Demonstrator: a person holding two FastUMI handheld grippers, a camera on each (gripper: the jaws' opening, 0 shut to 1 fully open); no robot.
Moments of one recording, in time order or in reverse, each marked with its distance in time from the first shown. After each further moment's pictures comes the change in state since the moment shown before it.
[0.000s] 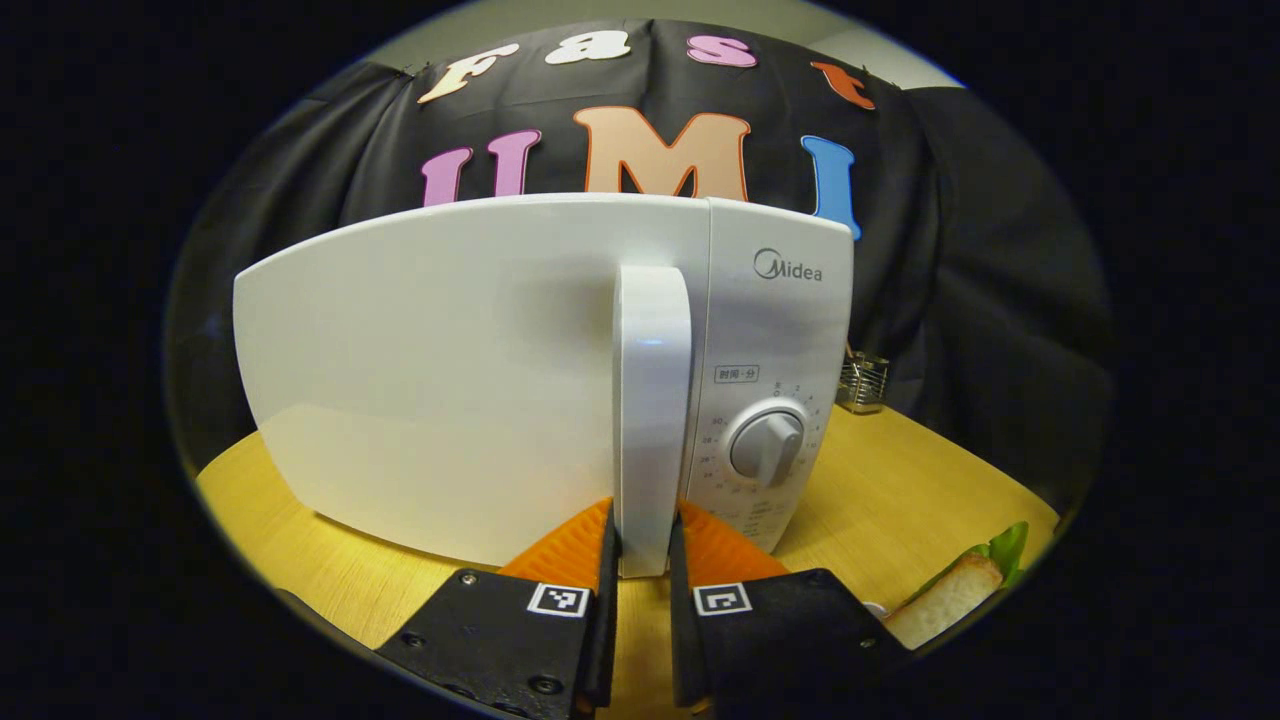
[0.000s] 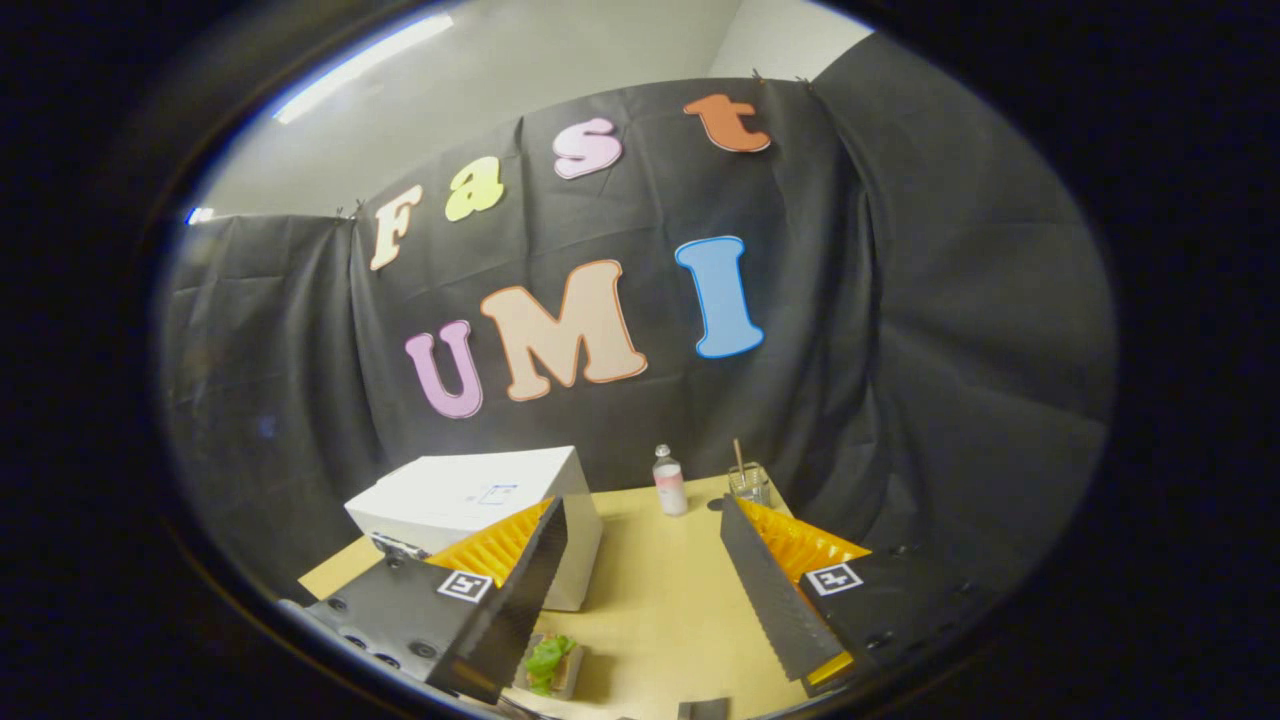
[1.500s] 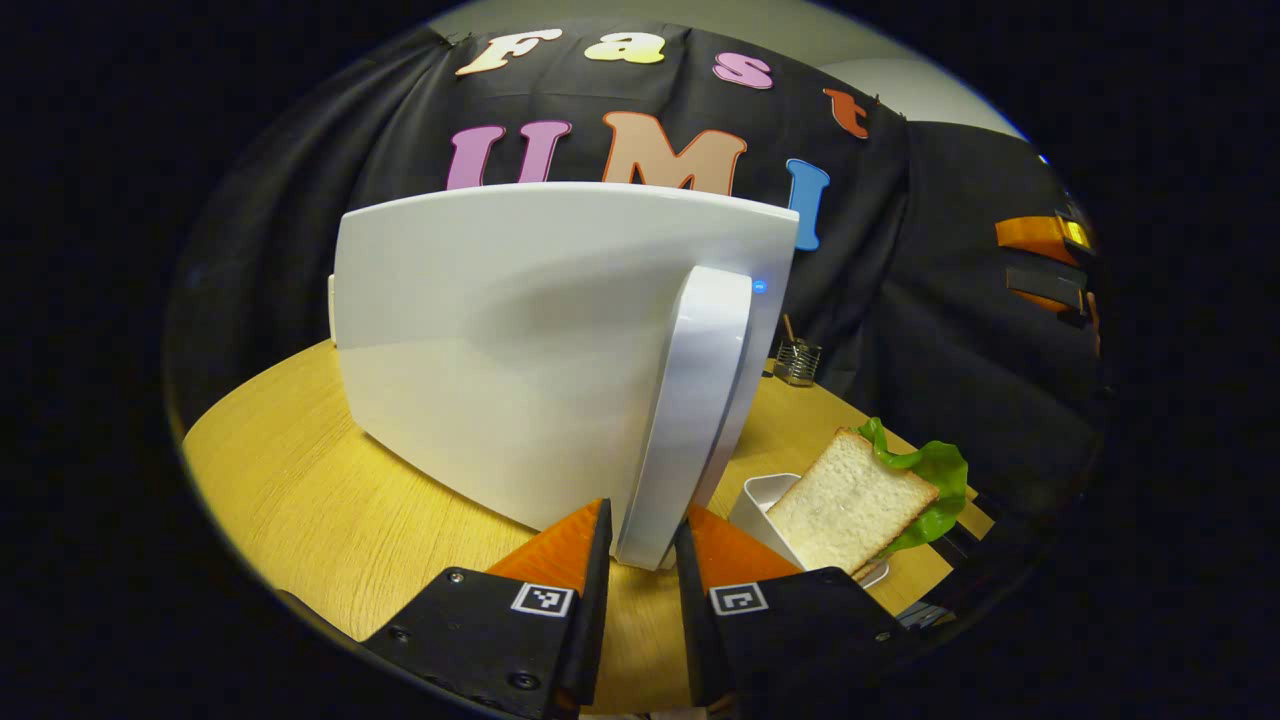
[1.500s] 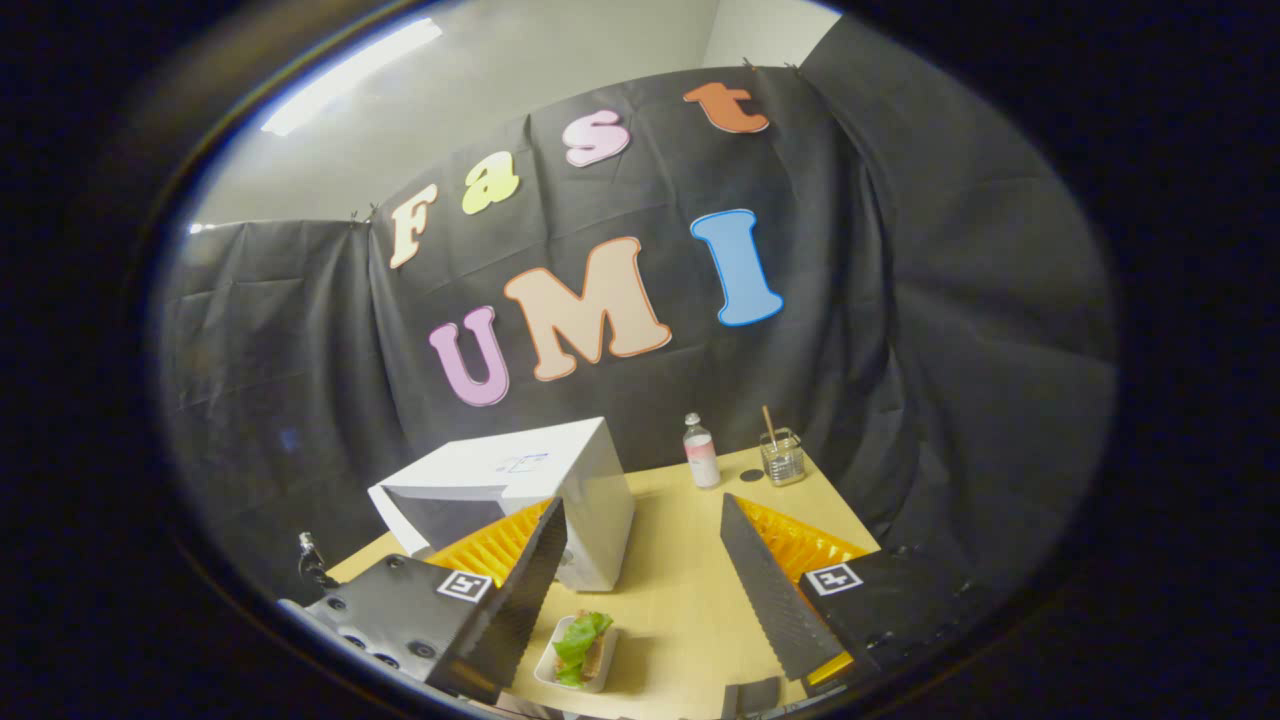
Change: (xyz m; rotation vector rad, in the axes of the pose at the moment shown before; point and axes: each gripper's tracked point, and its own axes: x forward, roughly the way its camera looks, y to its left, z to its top) left arm -0.153 0.041 -0.038 -0.124 0.084 -0.153; right arm -0.014 0.032 -0.069 0.064 0.028 0.080
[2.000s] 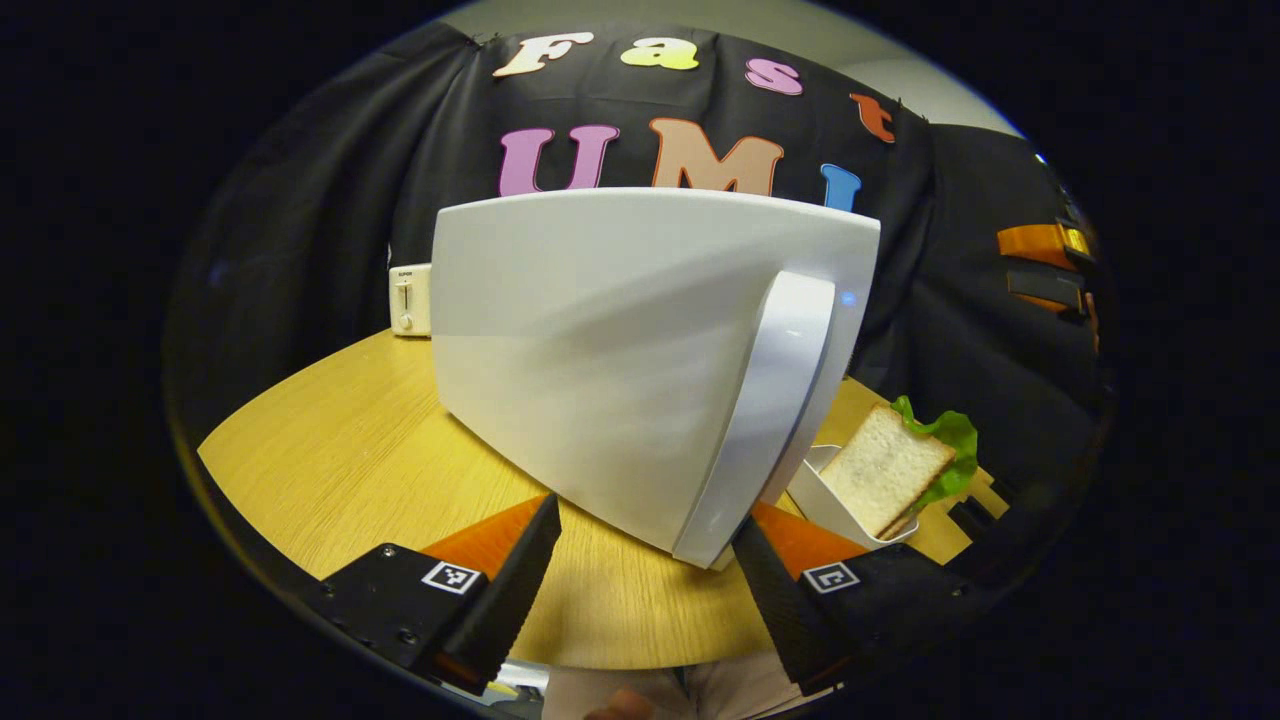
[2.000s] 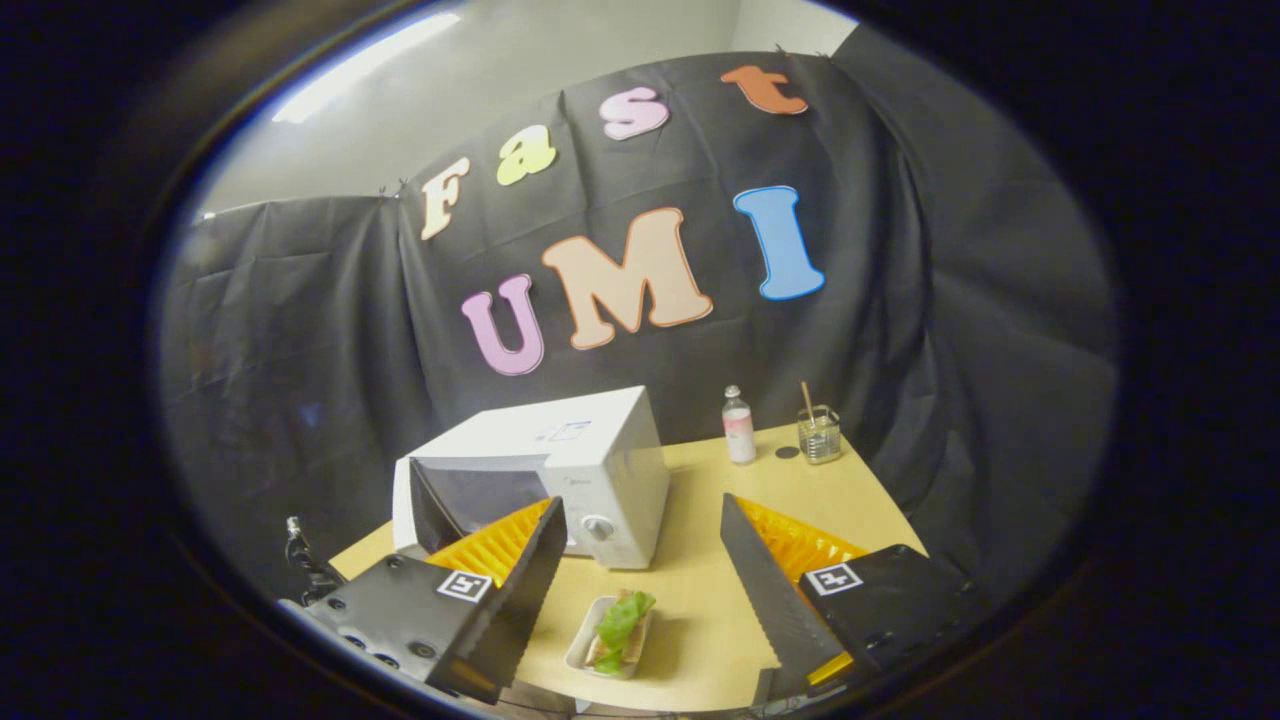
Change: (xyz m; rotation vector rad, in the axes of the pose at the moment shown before) left arm -0.056 0.057 -0.010 -0.005 -0.004 0.097; right arm 0.001 0.046 -0.034 -0.032 0.095 0.063
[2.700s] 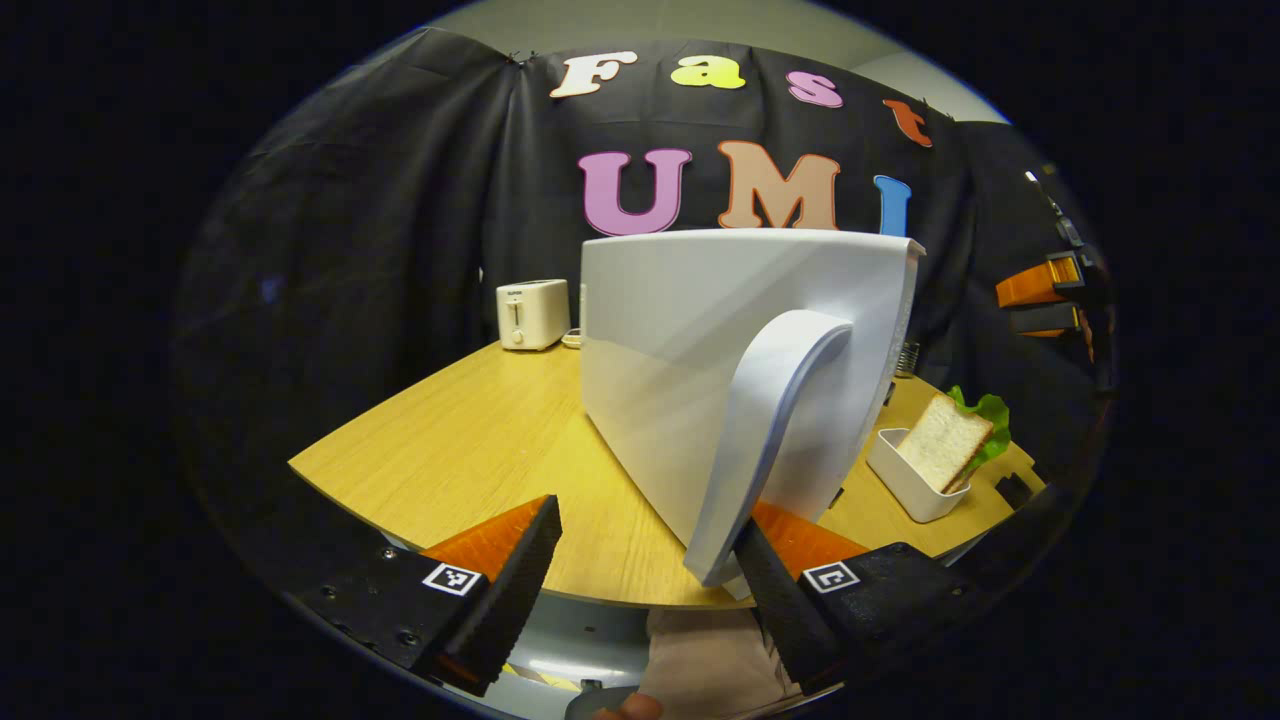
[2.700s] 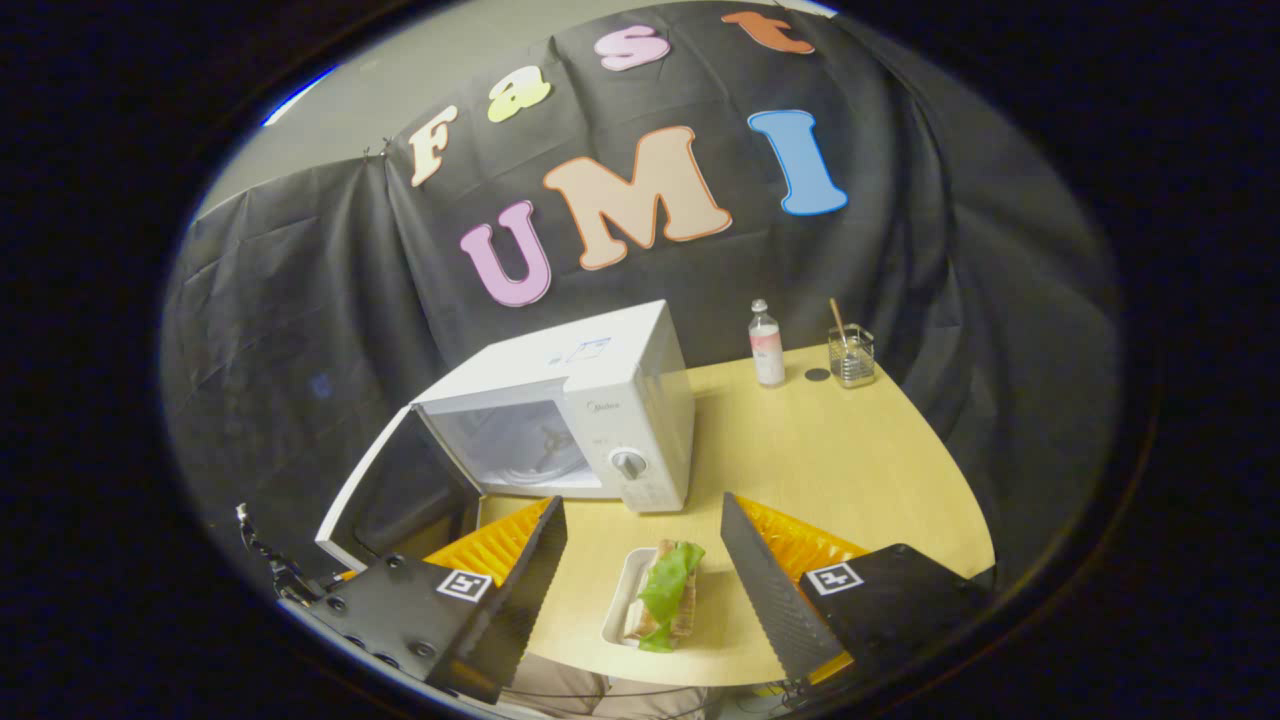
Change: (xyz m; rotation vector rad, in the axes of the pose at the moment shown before) left arm -0.089 0.104 0.008 0.030 -0.040 0.242; right arm 0.027 0.029 -0.071 0.038 0.231 0.020
